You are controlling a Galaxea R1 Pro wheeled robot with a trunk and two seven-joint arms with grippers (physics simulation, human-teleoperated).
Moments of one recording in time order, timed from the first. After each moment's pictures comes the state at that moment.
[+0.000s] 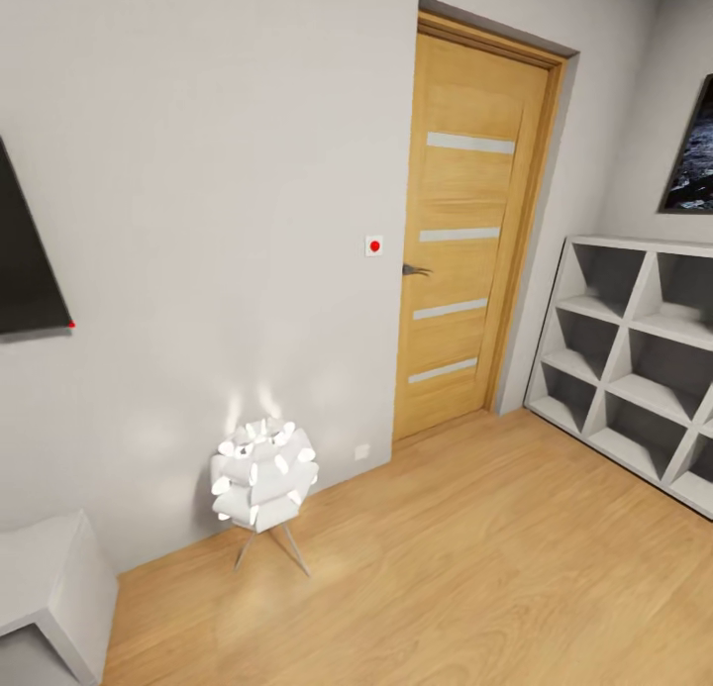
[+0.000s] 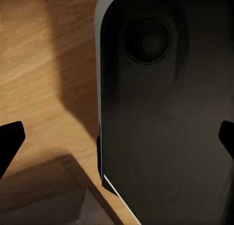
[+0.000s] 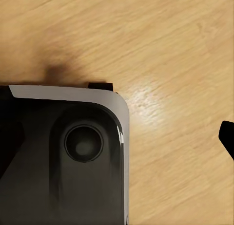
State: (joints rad) left arm 0.00 0.04 0.00 -0.02 0.01 0.00 0.00; right arm 0.00 -0.06 0.00 -0.01 0.00 -0.36 0.00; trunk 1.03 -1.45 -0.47
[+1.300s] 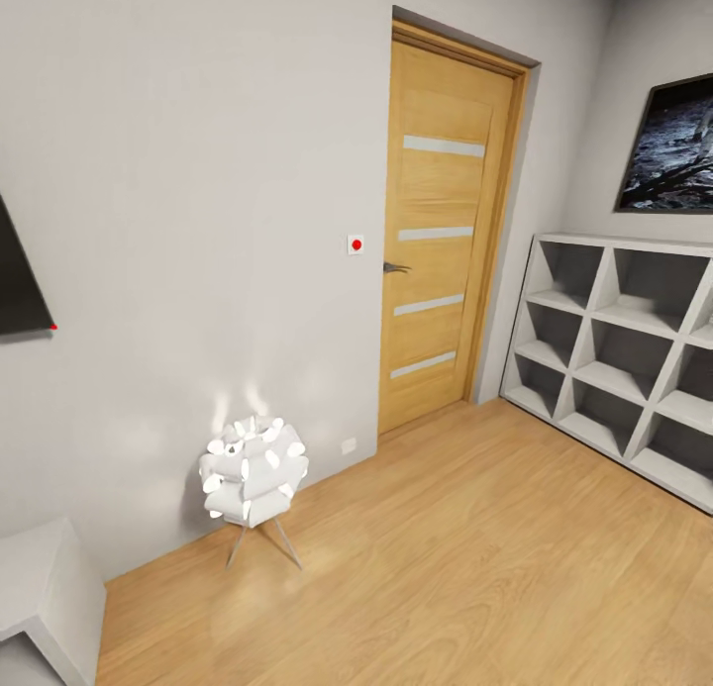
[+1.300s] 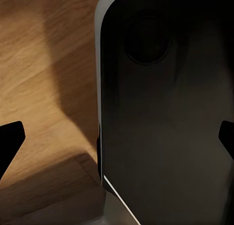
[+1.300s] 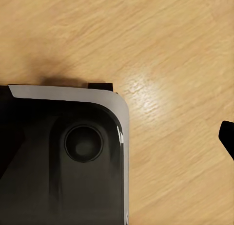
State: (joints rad) left arm 0.00 0.04 0.00 -0.02 0.01 0.00 0.00; right arm 0.00 -0.06 0.00 -0.01 0.00 -0.36 -0.01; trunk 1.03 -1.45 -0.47
